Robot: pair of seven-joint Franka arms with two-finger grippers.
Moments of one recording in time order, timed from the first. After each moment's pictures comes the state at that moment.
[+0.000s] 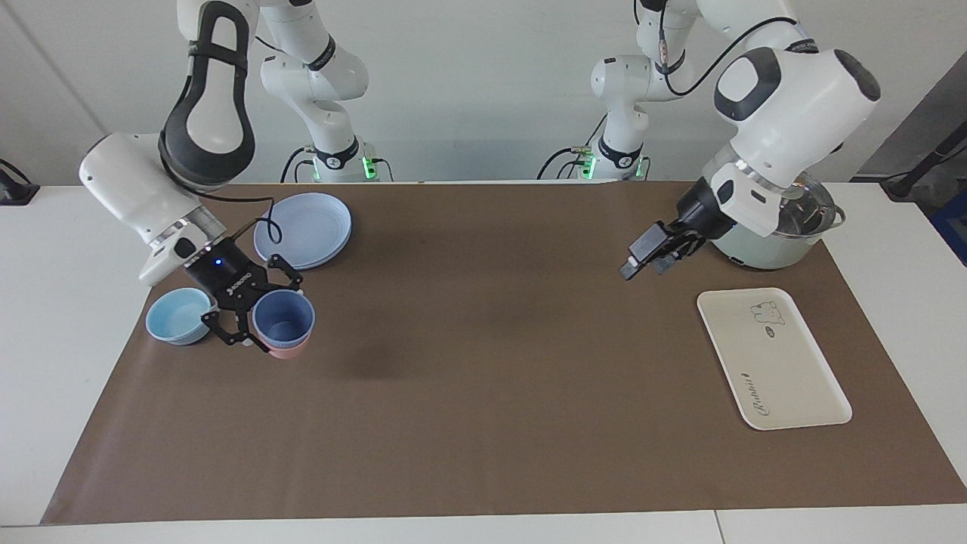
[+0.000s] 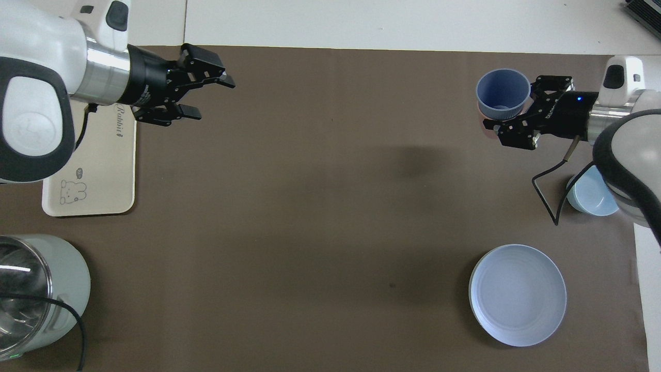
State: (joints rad) left arm -0.18 0.30 -0.15 -1.42 -0.49 2.03 -0.64; right arm 0.07 0.11 -0.05 -1.86 0.68 2.28 -1.27
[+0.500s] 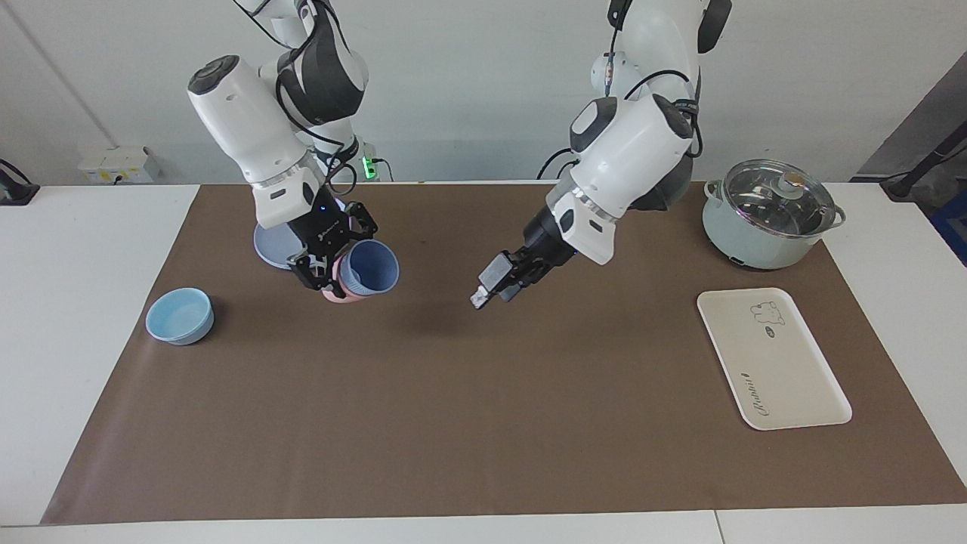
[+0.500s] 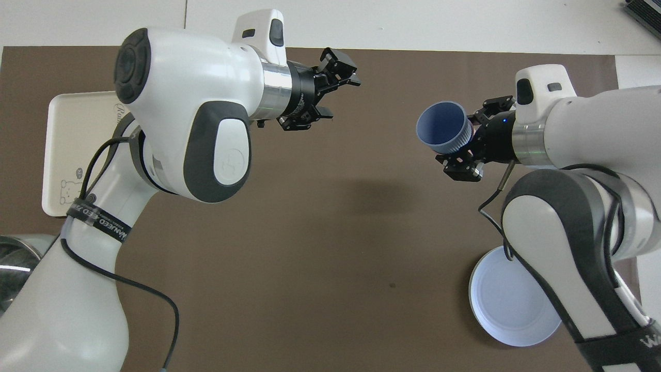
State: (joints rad) left arm -0.40 0.41 -0.17 -1.38 -0.53 2.28 -0.85; right arm 0.25 0.04 -0.05 -1.86 0.31 2.17 -0.93
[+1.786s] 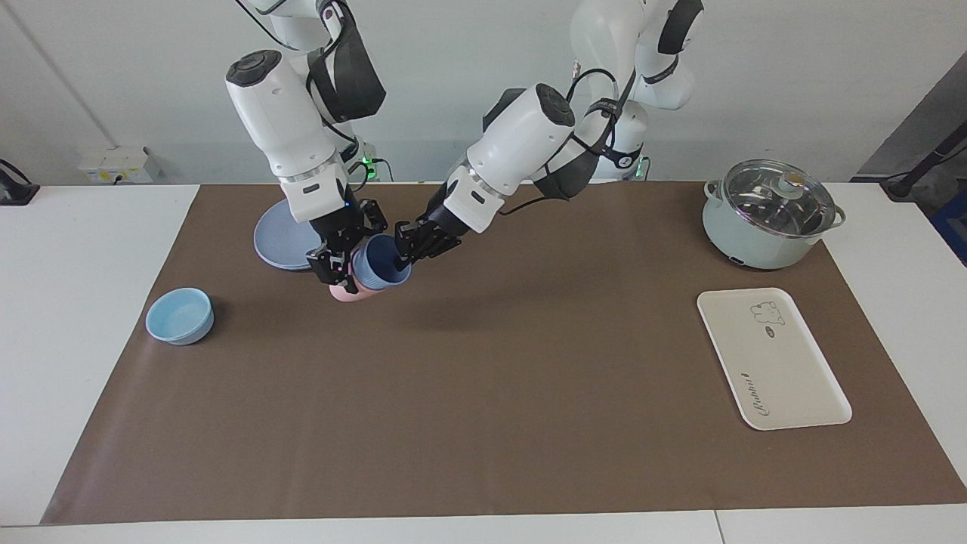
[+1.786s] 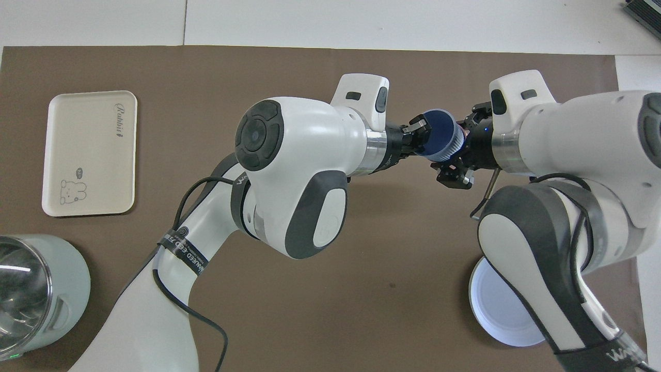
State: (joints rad) left arm -0.60 0.42 -0.16 -1.42 -0.54 2.38 -0.85; right arm 0.29 0.04 -0.05 -1.86 0.21 2.17 -0.93
